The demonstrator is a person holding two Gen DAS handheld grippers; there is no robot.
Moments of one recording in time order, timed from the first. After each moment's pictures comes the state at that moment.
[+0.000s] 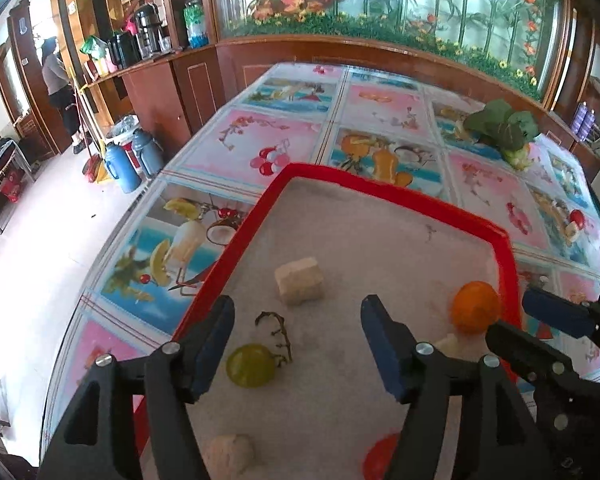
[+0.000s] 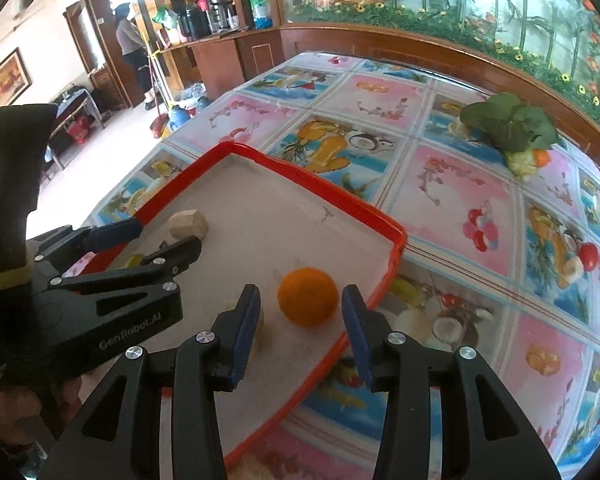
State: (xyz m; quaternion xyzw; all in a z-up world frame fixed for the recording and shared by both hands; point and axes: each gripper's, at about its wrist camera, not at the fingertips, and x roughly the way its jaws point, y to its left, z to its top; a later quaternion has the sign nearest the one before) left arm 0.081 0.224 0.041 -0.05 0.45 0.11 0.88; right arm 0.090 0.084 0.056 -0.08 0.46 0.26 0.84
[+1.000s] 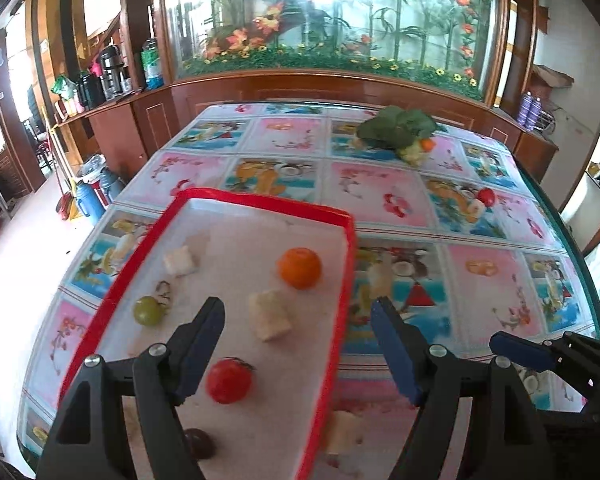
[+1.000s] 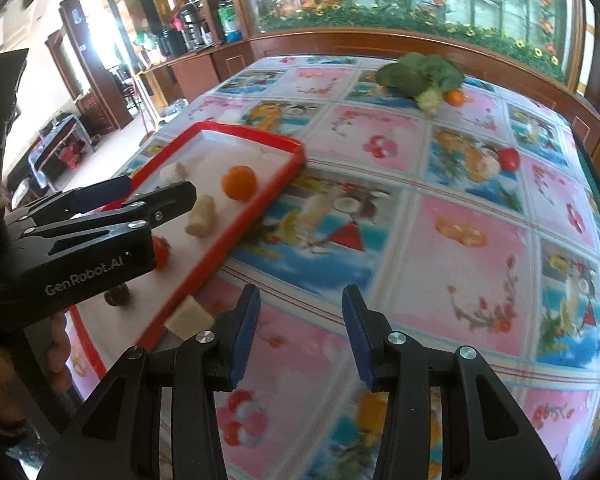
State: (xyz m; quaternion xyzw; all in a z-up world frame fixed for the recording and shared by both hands) left arm 0.034 0.115 0.077 -0.02 0.40 0.04 0.91; right arm 0.020 -0.027 0.064 -0.04 0.46 0.23 0.86
